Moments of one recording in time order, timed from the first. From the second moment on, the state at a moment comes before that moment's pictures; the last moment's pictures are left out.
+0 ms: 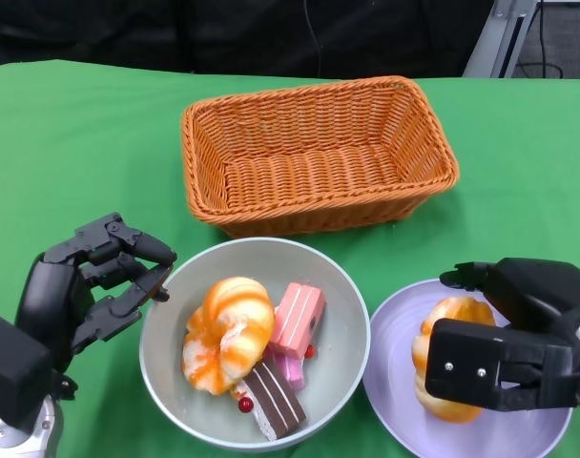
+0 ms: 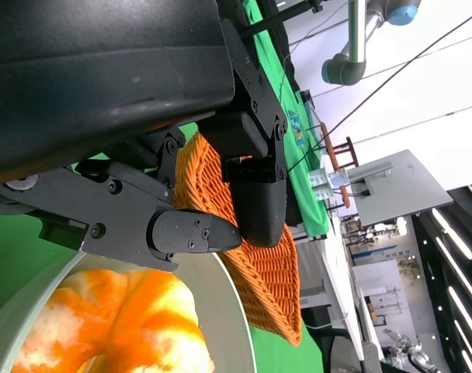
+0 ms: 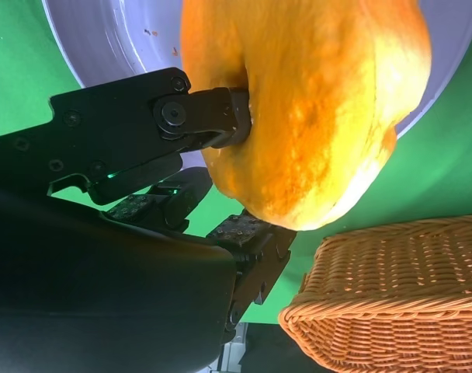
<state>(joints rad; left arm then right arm) -0.29 0.12 0.13 0.72 -0.15 -0.76 -0.30 -0.22 -0.40 0.38 -0.06 -0.80 0.35 0.31</state>
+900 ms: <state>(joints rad) -0.29 0.12 0.13 0.72 -0.15 -0.75 -0.31 -0.27 -0.40 0.38 -0.14 -0.83 0.49 0.49</state>
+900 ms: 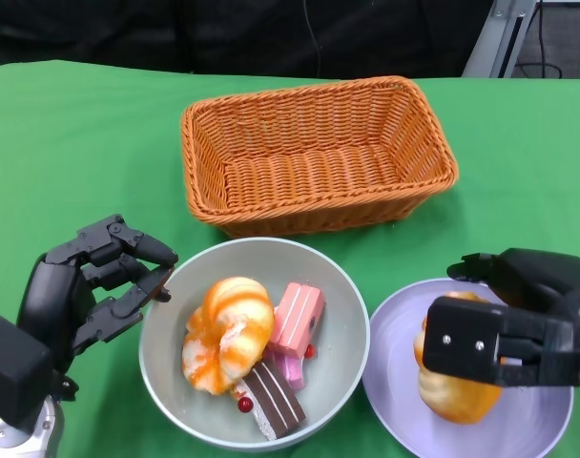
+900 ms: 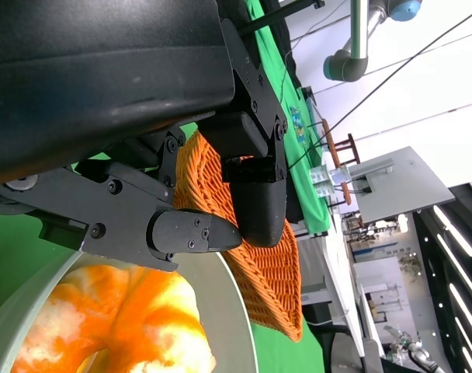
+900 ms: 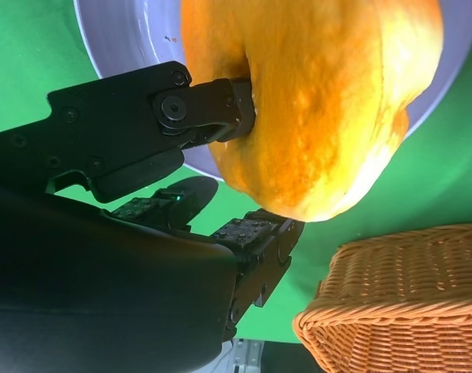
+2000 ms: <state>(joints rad) -0.28 0.12 0.13 0.71 -0.15 -0.74 -0.32 -0.22 -0.36 0.36 -0.10 -0.80 0.35 0.26</state>
